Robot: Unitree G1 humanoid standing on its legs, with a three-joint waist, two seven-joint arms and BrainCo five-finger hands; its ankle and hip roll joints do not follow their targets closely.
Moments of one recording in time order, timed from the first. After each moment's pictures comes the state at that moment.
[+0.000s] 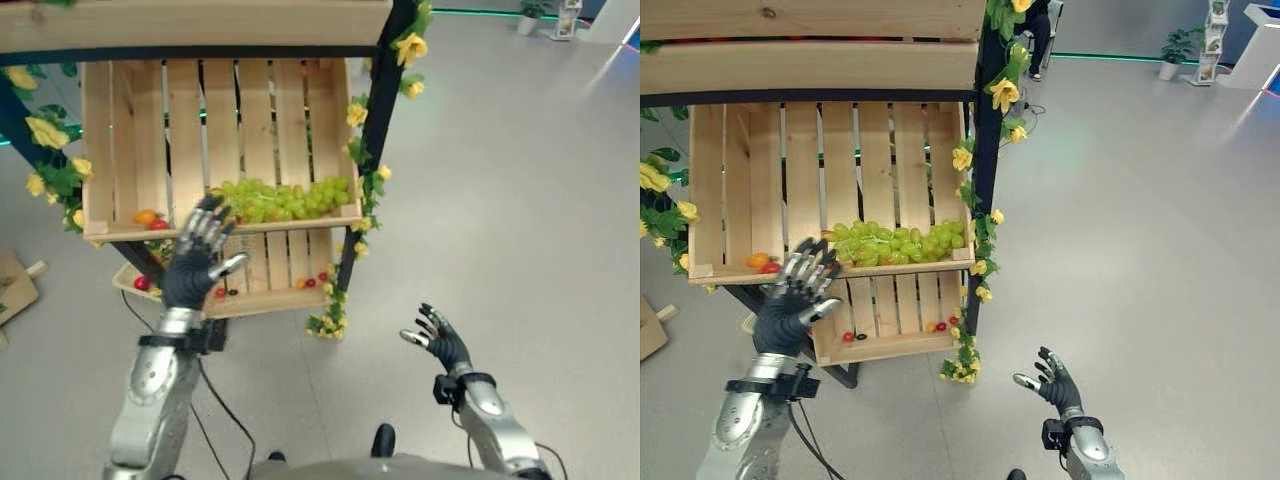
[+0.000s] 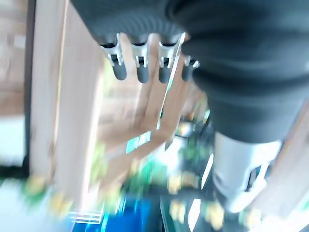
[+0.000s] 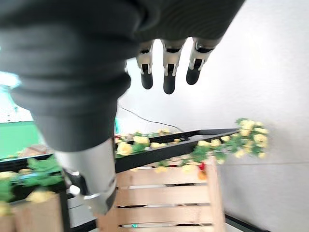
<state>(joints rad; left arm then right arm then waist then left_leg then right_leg) 0.17 0.32 -0.05 -0.40 -0.51 -0.13 -0.05 0.03 -0.21 0.12 0.27 0.28 -0.02 -0.01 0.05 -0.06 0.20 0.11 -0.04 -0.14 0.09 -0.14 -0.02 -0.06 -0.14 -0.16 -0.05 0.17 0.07</state>
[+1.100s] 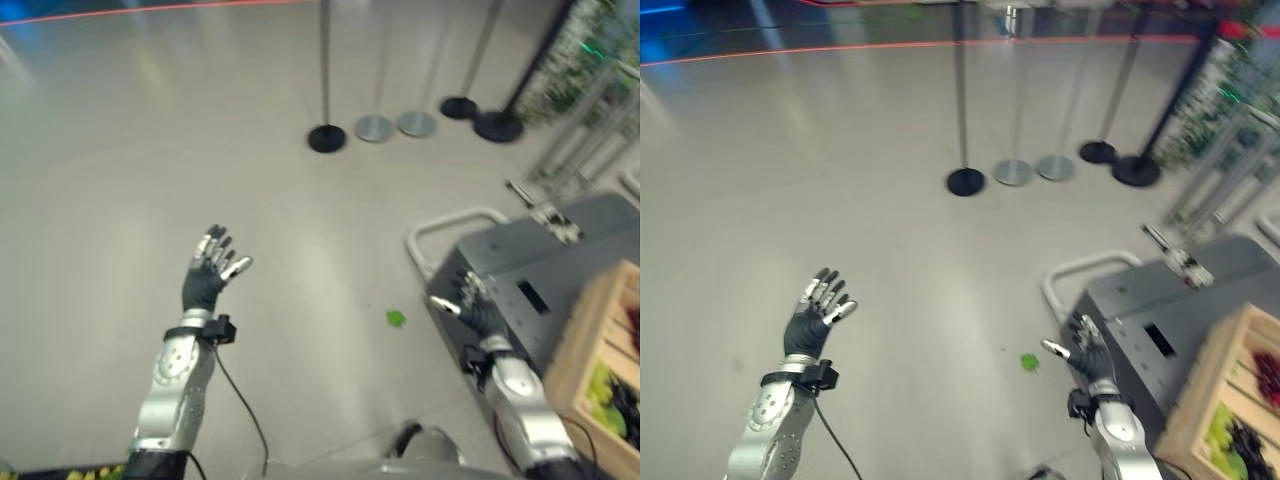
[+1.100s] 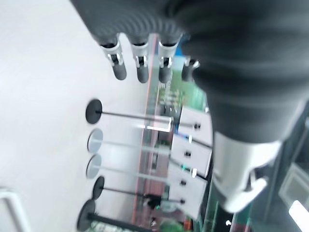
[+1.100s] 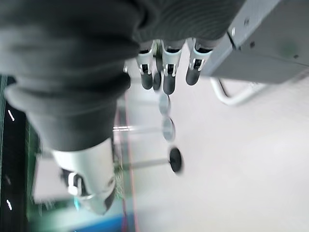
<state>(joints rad) 0.11 0.25 0.03 -0.10 -0.49 -0.08 0.08 0.04 -0.28 0.05 0.12 0.26 -0.06 -0.10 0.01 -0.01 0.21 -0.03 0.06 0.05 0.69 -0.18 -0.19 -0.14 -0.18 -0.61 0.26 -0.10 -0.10</state>
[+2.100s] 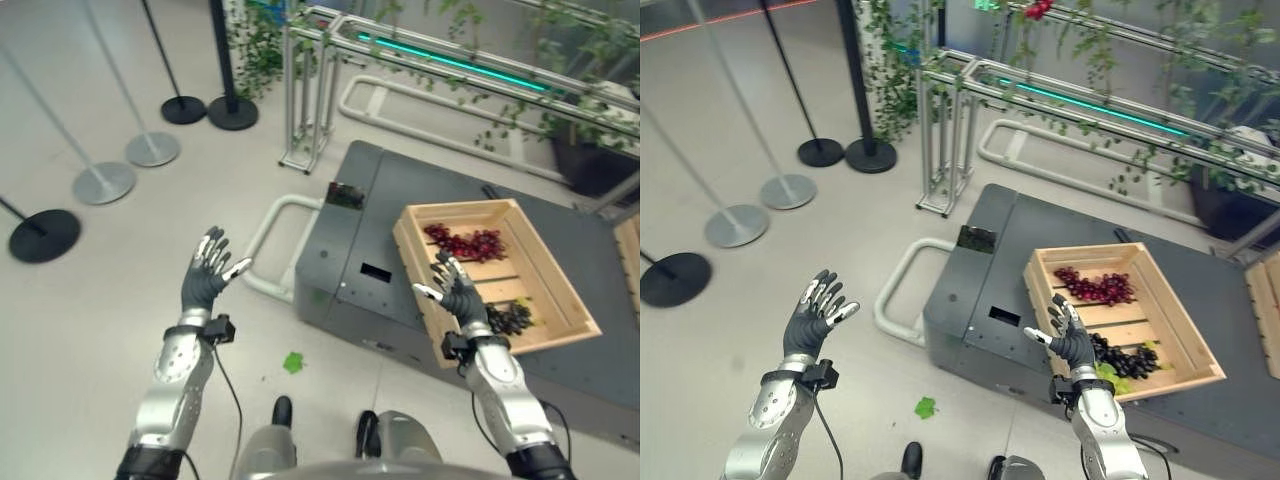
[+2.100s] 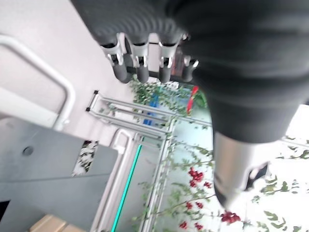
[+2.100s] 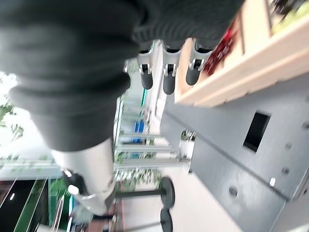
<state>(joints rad) 0.09 0.32 -0.01 -0.06 -0.45 -0.09 0.12 0.05 -0.23 0.04 0.09 0.27 -0.06 -0.08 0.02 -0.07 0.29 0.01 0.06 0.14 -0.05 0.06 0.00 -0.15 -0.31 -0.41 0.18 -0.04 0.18</state>
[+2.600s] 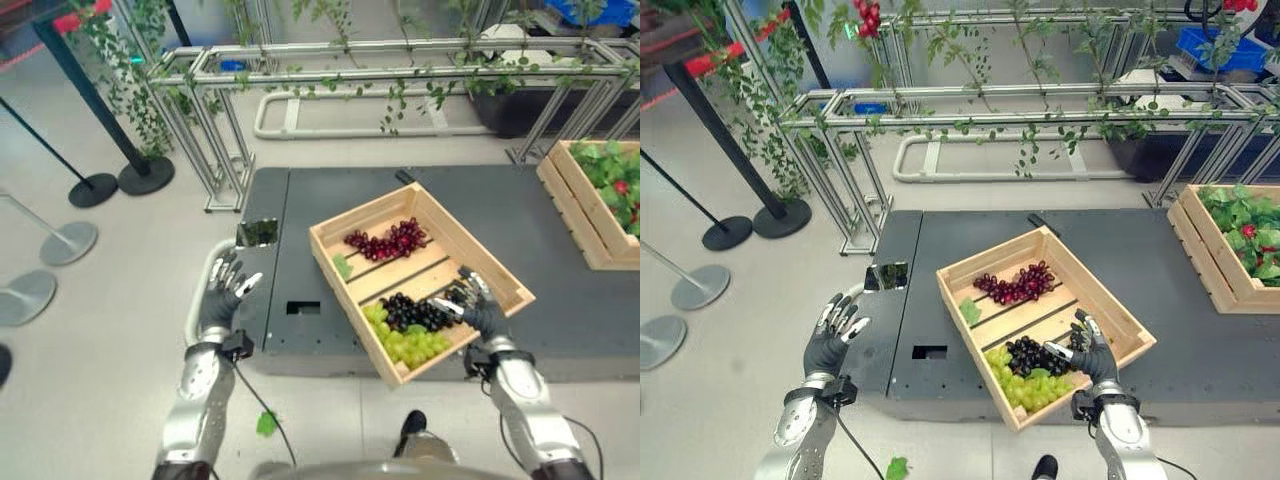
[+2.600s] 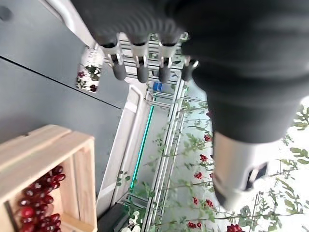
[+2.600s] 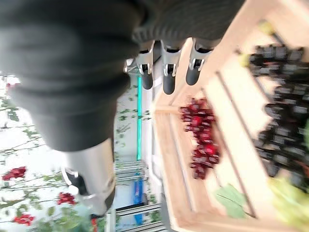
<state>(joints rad) 0.14 0.17 -0.01 -0.04 -0.49 -0.08 0.12 0.10 -0.33 0.02 0.07 0.26 -0.05 -0.07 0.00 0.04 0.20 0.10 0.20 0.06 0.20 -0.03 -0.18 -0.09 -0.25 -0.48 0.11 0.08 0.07</state>
